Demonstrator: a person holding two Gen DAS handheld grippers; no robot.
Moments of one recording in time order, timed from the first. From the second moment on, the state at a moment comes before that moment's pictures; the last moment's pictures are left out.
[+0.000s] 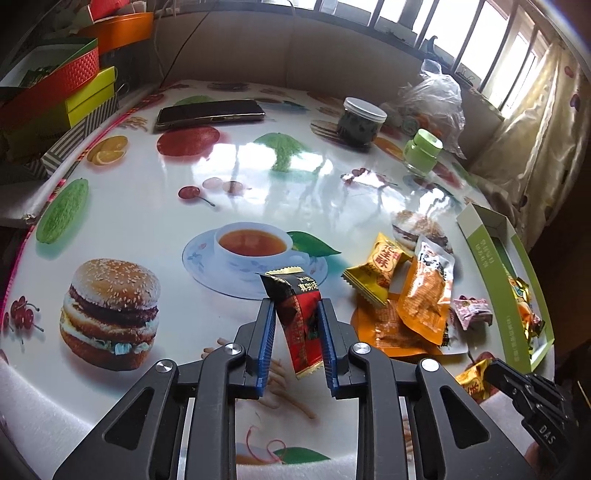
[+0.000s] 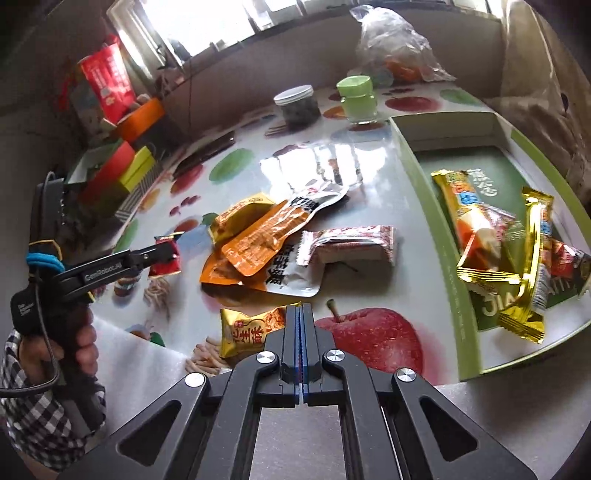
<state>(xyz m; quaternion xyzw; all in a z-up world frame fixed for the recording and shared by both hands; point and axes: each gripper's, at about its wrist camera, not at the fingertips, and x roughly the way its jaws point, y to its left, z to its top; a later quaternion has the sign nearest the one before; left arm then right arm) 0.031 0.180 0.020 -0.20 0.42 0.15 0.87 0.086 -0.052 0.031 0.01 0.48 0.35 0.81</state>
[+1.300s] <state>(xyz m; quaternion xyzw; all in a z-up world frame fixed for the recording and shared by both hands) 0.062 0.101 0.070 -0.15 0.39 0.05 0.91 0.096 -0.123 0.100 0.10 0.39 0.32 0.86</state>
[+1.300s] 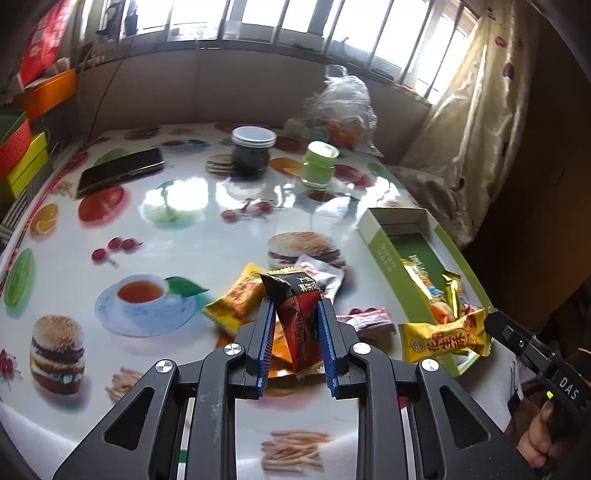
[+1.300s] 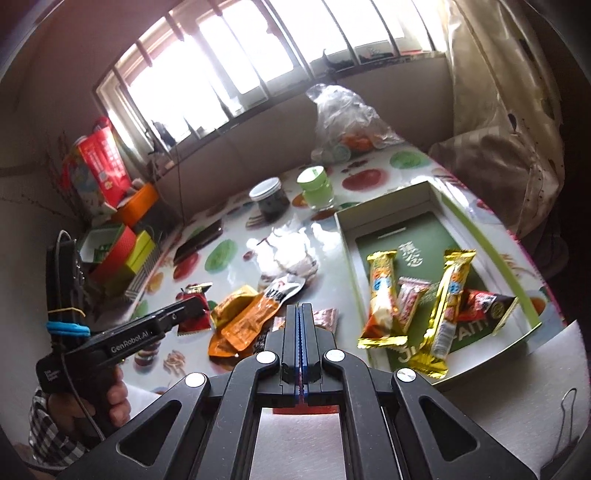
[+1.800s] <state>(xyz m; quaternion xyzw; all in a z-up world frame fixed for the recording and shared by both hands) 0.097 0.056 0.080 -0.14 0.39 -0.01 0.91 0.106 -0.170 0.117 0.13 0.36 0.27 0.88</state>
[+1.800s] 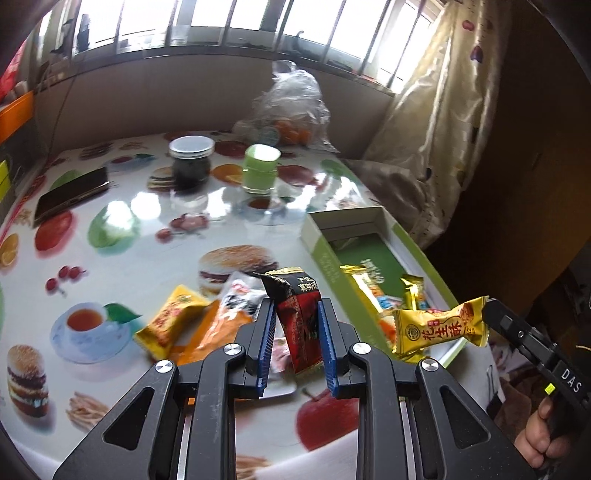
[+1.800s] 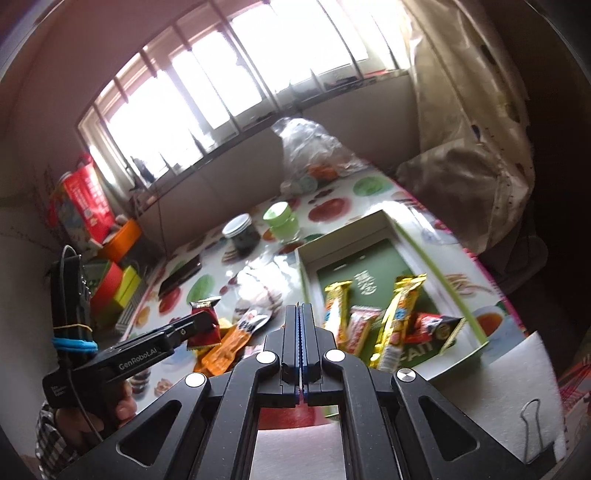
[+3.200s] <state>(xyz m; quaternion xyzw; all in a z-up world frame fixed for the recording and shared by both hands) 0.160 -0.042 0.042 -0.11 0.46 -0.11 0.88 0.136 -0.232 0.070 0.14 0.39 0.14 0.90</state>
